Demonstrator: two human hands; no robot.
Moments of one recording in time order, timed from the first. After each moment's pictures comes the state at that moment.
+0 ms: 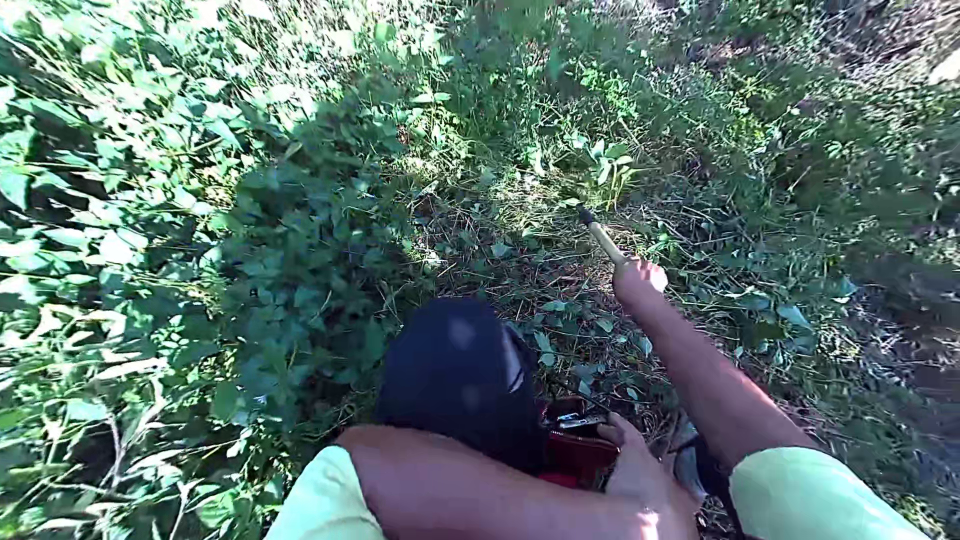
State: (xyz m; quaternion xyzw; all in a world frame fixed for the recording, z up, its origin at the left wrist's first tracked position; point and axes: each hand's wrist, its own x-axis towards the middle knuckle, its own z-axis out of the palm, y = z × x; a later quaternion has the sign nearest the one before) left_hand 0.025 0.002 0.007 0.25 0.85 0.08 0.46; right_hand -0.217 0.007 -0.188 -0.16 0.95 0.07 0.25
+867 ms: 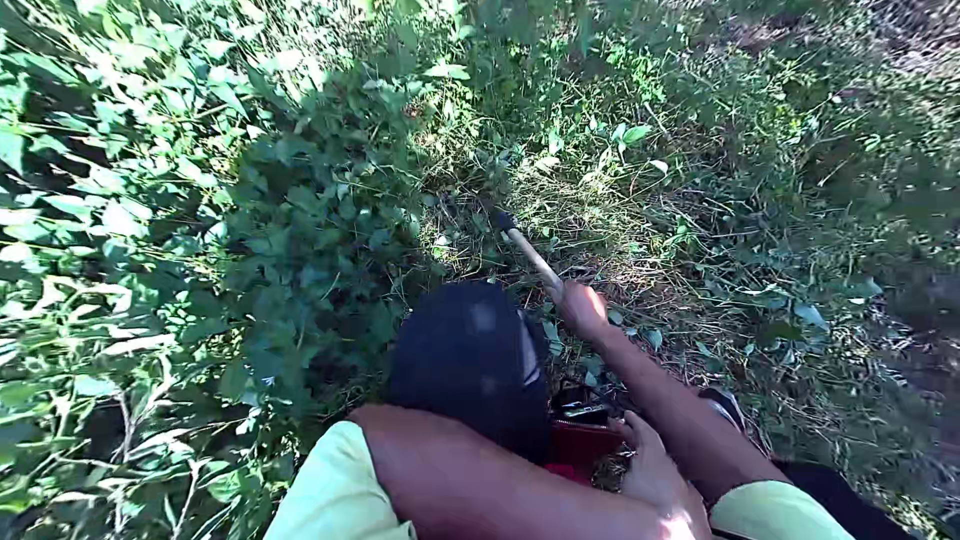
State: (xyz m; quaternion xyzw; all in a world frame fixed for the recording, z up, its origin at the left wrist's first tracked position) left_hand 0.046 0.033 -0.055 0.28 0.87 -0.03 0.41; right_hand -0.130 -0.023 -0.217 -0.21 0.92 -0.03 0.33
